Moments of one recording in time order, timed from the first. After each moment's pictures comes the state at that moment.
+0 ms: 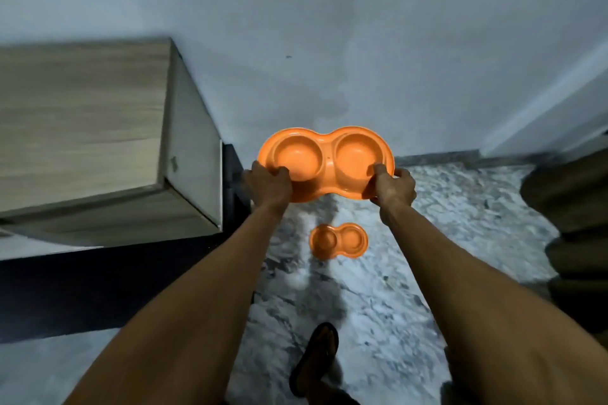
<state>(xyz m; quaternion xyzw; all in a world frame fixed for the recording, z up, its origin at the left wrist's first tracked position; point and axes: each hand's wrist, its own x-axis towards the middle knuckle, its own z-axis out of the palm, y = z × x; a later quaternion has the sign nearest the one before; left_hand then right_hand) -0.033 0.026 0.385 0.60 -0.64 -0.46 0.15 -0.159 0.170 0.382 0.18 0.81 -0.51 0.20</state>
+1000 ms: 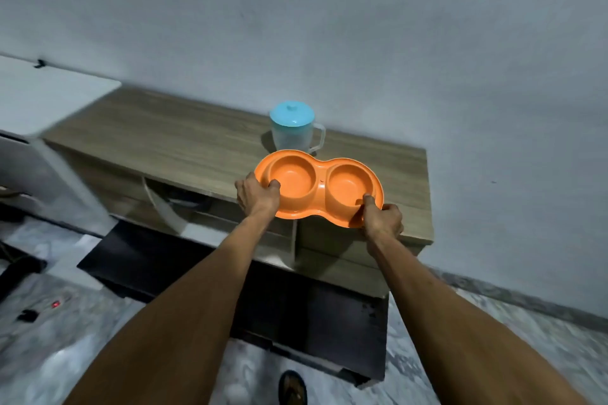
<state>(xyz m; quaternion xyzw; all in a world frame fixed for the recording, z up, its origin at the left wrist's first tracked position) 0.453 -0.246 0.562 0.68 -0.54 -0.38 0.33 0.287 -0.140 0.539 -0.05 0.79 -0.54 0.27</state>
